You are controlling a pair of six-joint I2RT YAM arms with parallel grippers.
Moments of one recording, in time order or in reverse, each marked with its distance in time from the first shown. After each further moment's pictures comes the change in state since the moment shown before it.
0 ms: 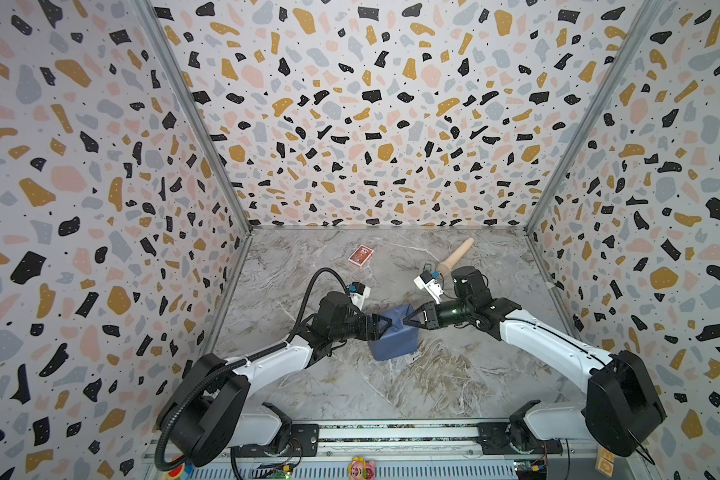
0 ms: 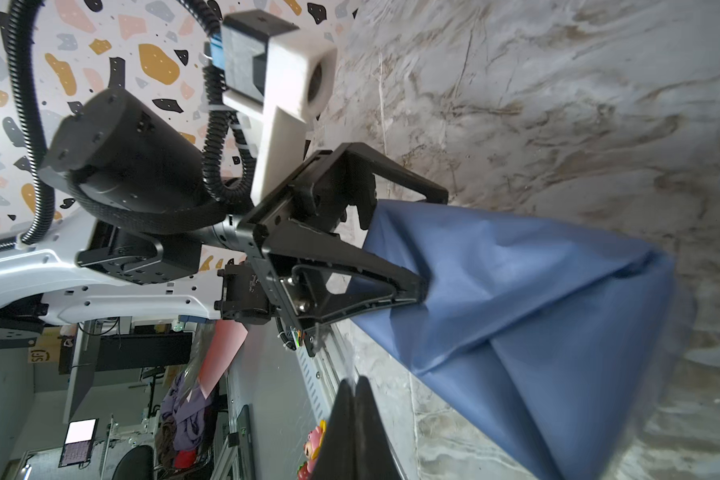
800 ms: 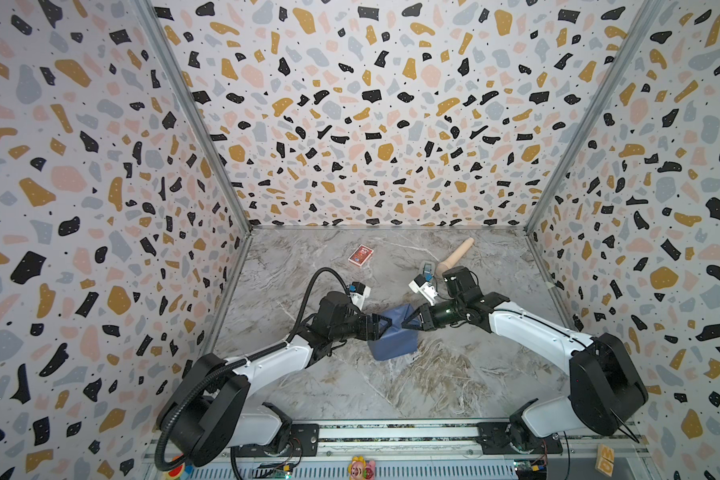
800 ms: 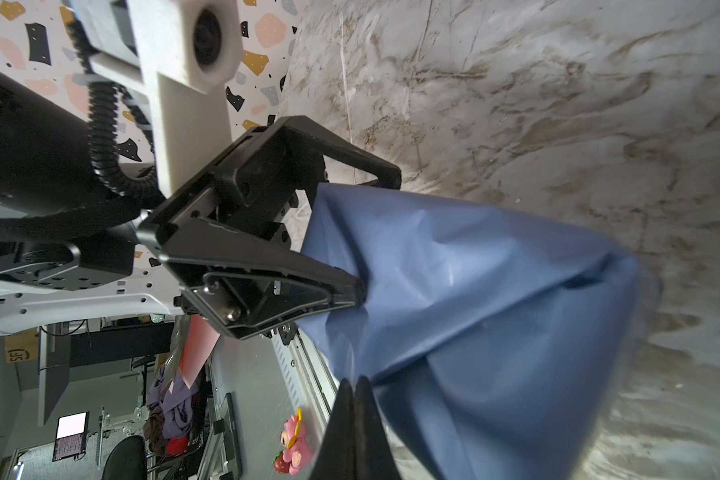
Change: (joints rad) left arm 0.000 0.000 0.000 0.000 -0.002 0.005; right arm 0.009 0.110 0.050 -0.083 0.035 -0.088
